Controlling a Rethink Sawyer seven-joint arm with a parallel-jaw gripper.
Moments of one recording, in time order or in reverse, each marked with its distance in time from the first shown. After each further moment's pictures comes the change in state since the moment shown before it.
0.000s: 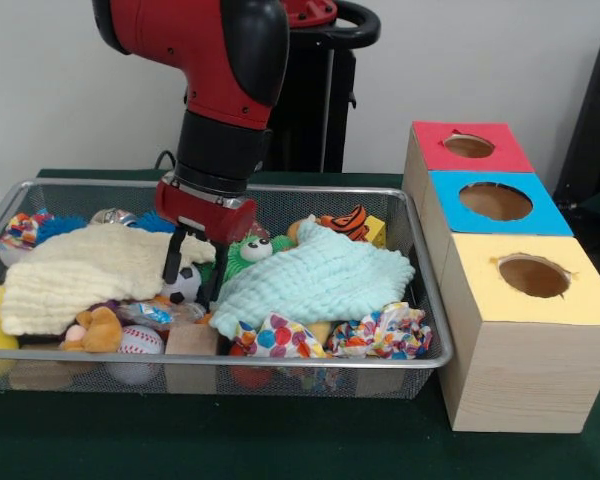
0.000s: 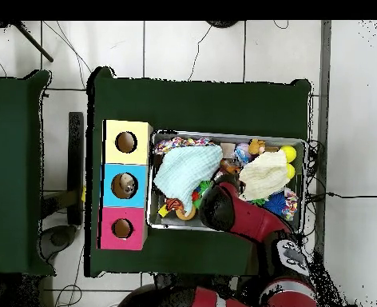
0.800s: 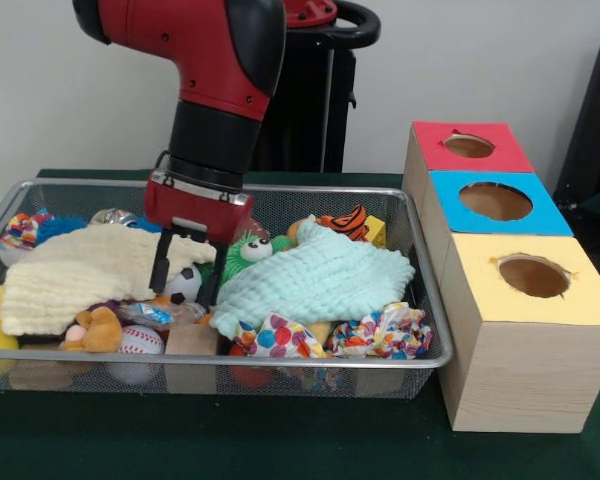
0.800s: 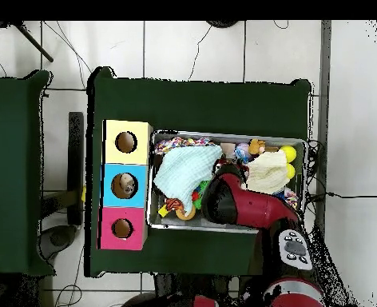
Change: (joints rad) arm 0.003 -0.031 0.012 -0.094 -0.182 0.024 -0.111
